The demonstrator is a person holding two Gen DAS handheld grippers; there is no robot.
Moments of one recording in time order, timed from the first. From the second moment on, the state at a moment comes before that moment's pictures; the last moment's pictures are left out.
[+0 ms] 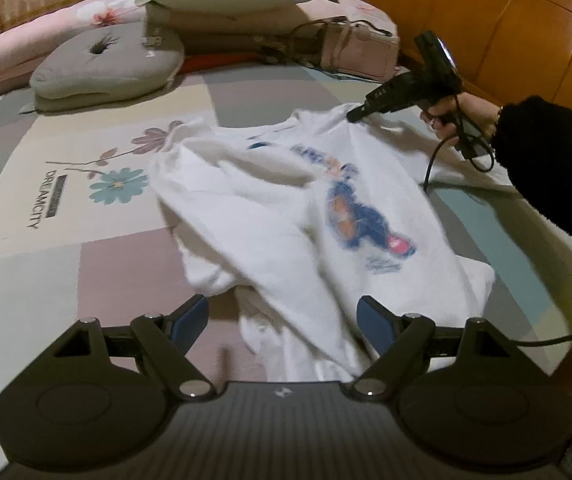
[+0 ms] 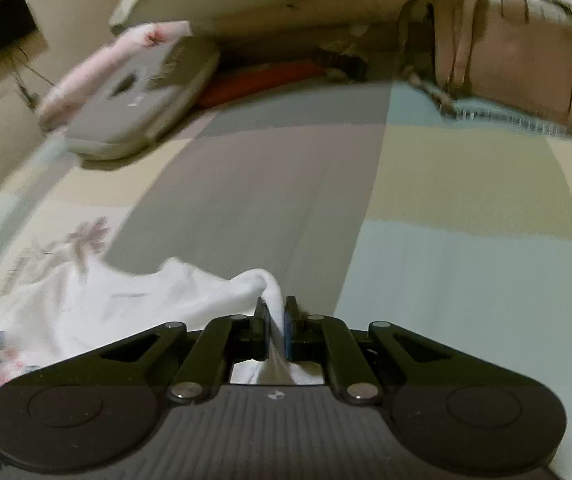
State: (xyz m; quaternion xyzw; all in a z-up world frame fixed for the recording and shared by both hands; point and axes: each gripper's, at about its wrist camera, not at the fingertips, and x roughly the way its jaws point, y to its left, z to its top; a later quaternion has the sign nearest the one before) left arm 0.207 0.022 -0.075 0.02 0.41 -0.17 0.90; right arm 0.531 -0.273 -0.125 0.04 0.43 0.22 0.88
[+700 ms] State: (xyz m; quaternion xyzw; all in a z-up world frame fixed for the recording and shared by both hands) left arm 0.204 0.033 -0.076 0.01 0.40 -0.16 0.90; right arm 0.462 -0.361 -0.092 0.02 0.41 0.10 0.91
